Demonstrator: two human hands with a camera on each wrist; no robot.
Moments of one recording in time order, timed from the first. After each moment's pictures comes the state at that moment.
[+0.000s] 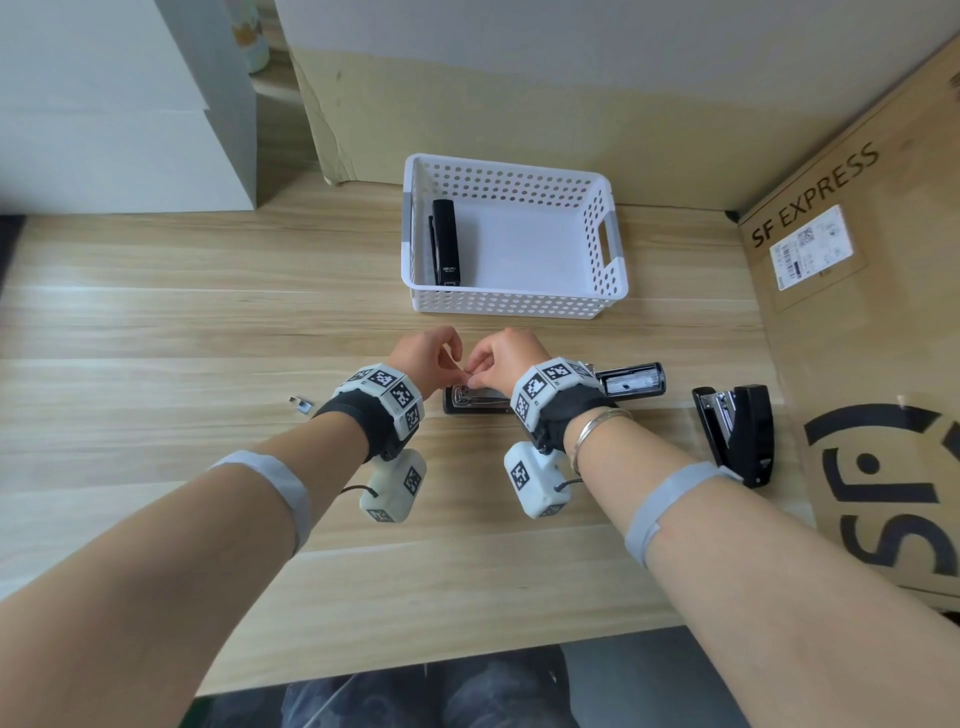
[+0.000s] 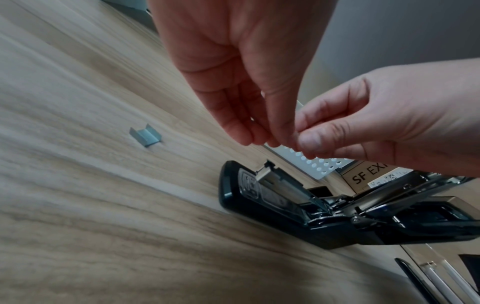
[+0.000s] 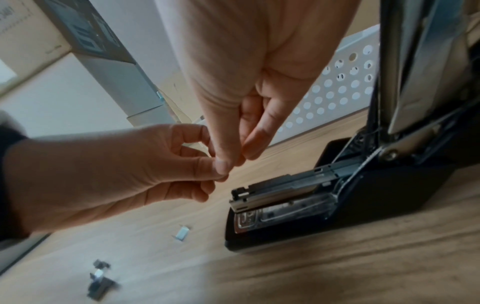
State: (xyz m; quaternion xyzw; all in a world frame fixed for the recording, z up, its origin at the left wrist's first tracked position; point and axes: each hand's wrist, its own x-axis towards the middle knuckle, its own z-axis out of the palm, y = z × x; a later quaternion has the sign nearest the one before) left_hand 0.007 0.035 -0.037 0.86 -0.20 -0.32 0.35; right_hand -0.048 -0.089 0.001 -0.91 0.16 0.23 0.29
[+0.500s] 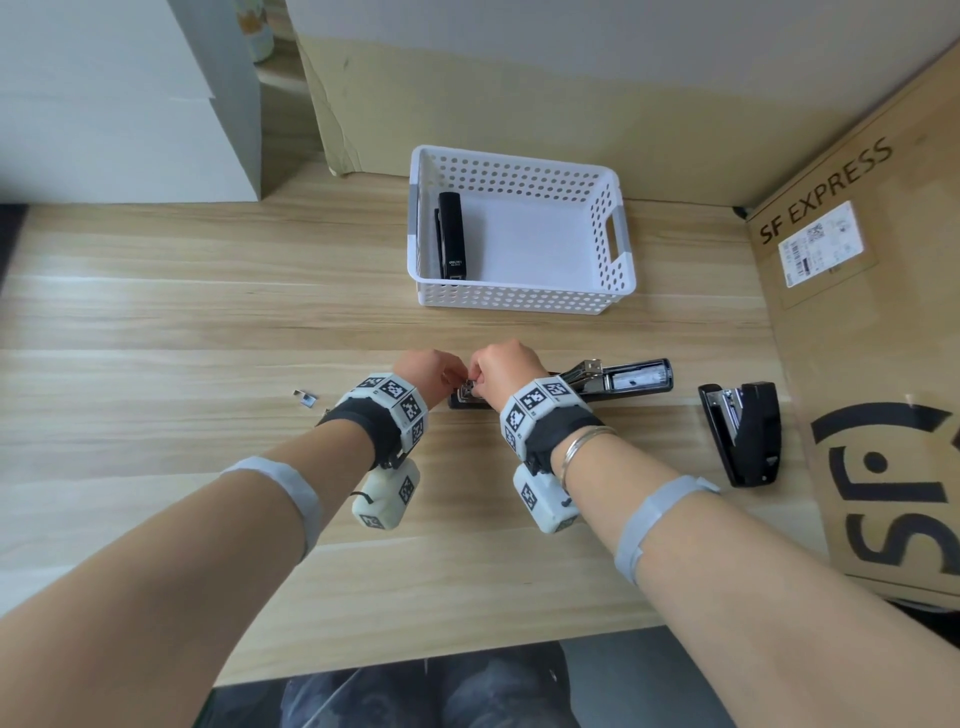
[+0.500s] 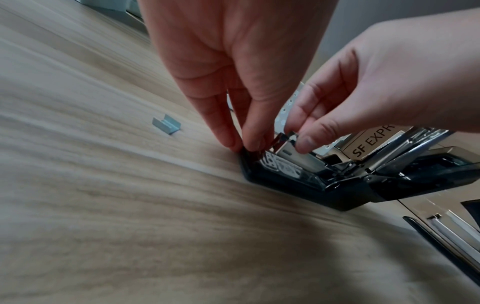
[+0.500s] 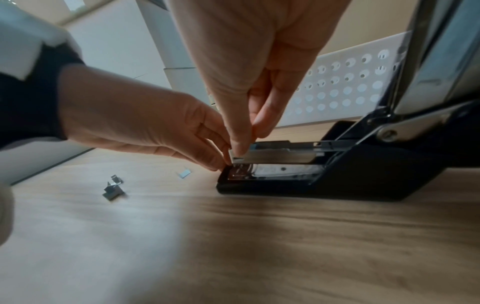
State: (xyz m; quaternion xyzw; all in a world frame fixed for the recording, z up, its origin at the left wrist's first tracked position) left_hand -0.002 0.043 -0.048 0.88 -0.28 -0.33 0.20; right_hand -0.051 -0.072 -0.018 -0.94 0.13 0.27 0.15
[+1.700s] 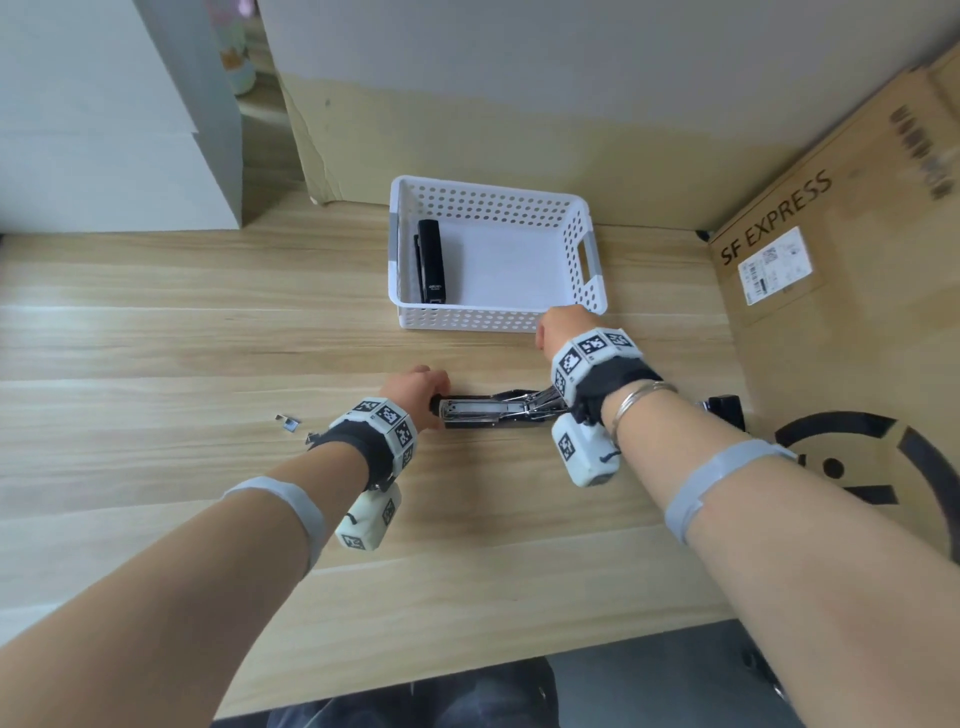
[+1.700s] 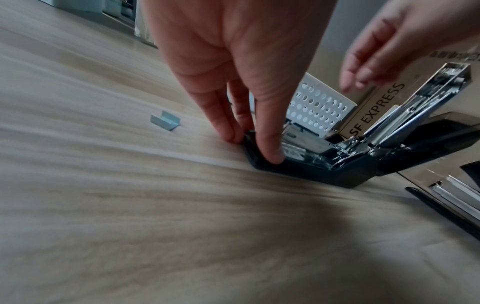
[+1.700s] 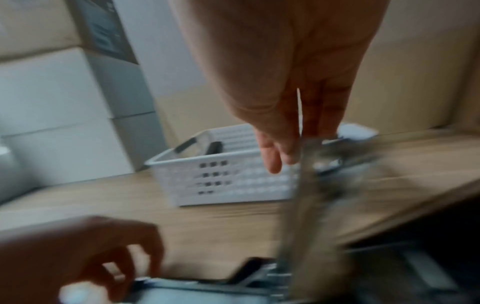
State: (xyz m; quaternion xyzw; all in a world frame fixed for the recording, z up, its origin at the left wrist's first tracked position) left_hand -0.001 0.038 -0.058 0.88 -0.28 -0.34 0.17; right_hand -0.033 -0.151 0.029 -0.94 0.21 0.27 0.03
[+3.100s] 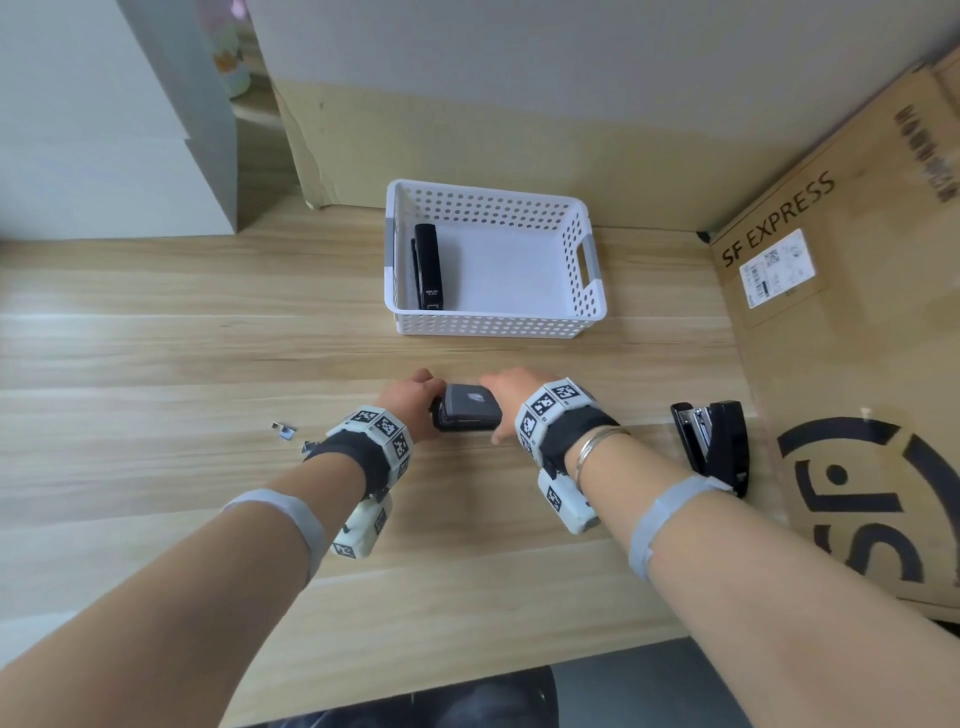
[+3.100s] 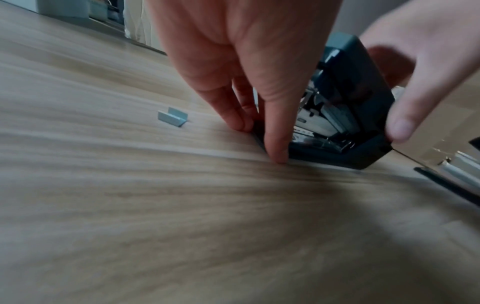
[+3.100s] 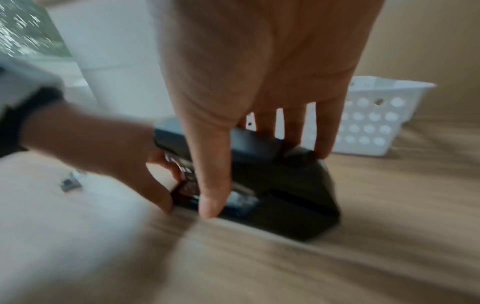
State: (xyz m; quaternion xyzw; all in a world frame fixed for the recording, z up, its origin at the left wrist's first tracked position) left_hand -0.002 0.034 -0.060 0.88 -0.31 -0.32 0.15; right_hand -0.049 -0.109 -0.004 -0.92 0.06 0.40 0.03
